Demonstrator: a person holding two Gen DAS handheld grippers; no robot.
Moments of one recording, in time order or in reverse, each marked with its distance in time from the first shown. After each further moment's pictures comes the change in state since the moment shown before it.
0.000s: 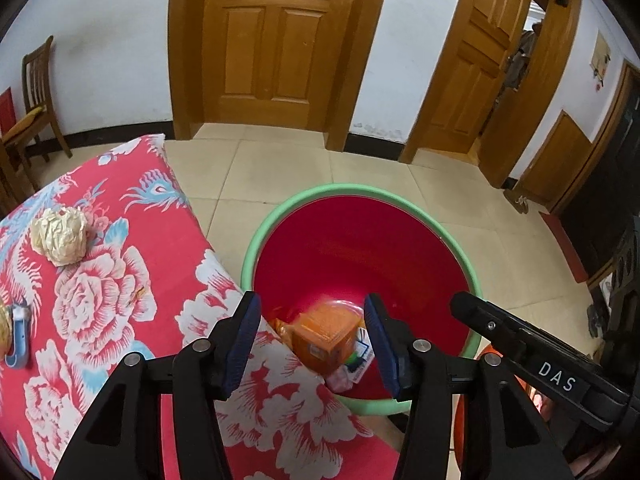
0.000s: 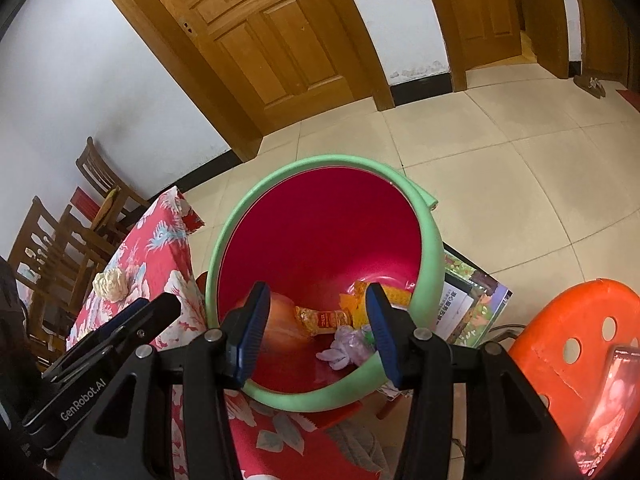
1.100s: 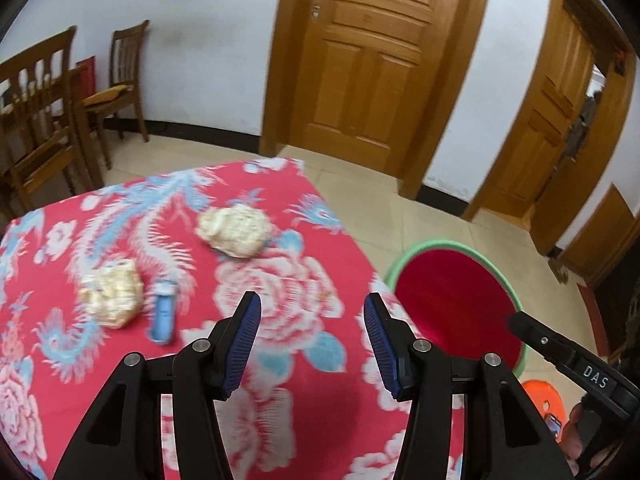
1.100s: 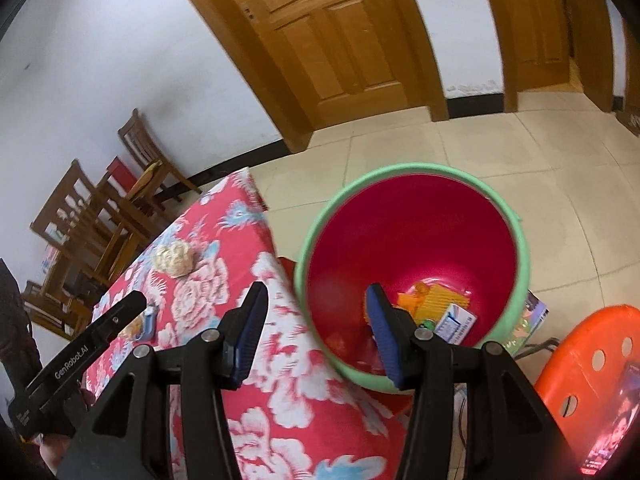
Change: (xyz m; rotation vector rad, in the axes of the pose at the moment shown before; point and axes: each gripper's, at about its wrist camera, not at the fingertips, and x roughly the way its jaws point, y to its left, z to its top) left arm -0.090 0.115 -0.016 -0.214 -0.142 0.186; right arm -0.016 0.087 -0.013 -0.147 0.006 0.121
